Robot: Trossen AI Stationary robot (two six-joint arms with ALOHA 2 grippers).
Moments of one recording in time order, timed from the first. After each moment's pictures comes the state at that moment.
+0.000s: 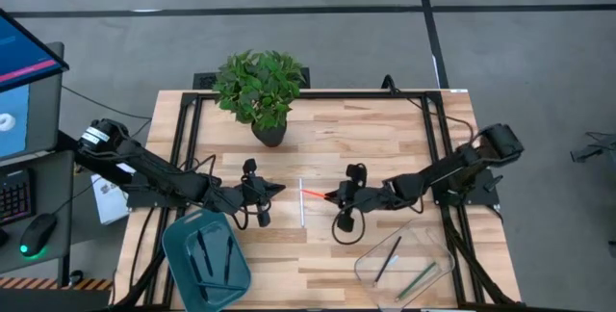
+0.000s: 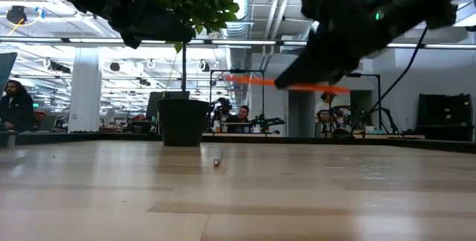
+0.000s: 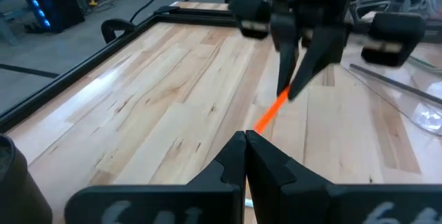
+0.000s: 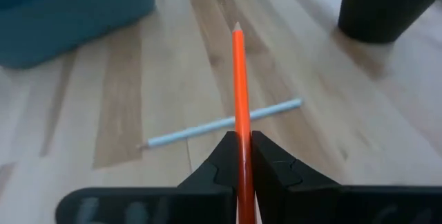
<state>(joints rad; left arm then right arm) -0.40 1.31 0.57 0.32 -0.69 -0.26 0.33 1.60 0.68 0.33 0.42 0.29</state>
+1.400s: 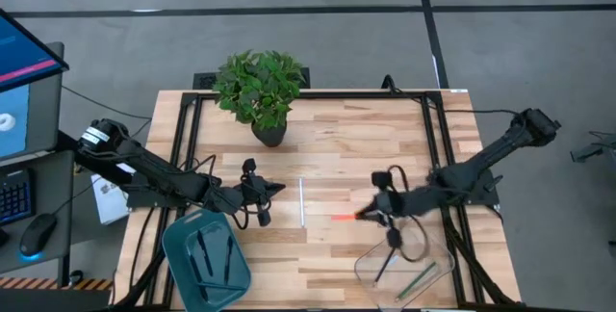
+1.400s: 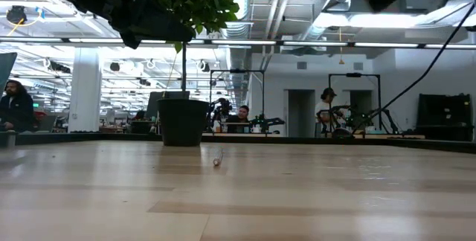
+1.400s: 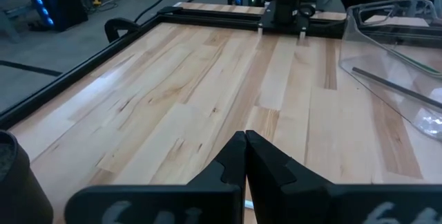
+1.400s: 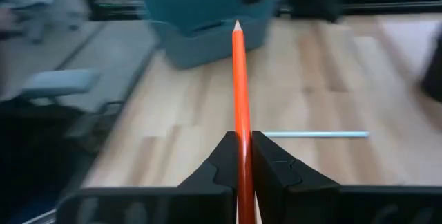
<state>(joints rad) -0.40 1.31 0.57 0.32 -0.70 -0.27 0.54 1.12 0.68 -0.04 0.30 0.22</state>
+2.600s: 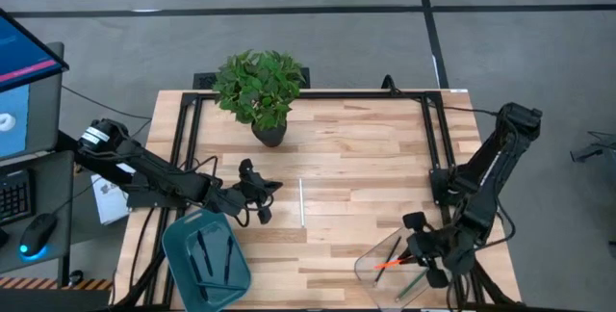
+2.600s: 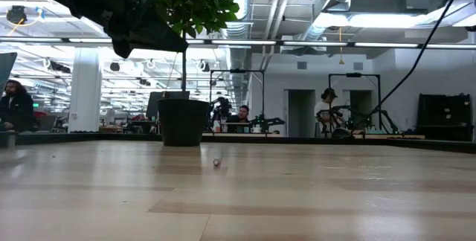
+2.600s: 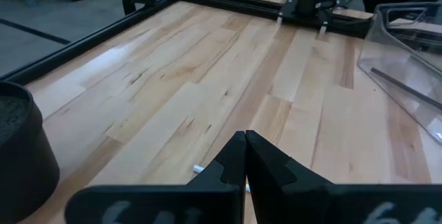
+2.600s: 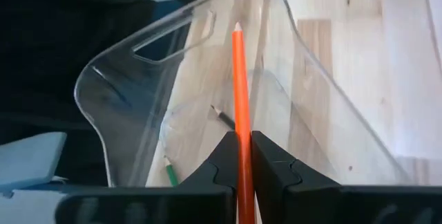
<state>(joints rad) -0.40 1.31 0.57 0.24 -0.74 -0.43 1.07 1.21 0.68 -0.35 0.39 0.77</state>
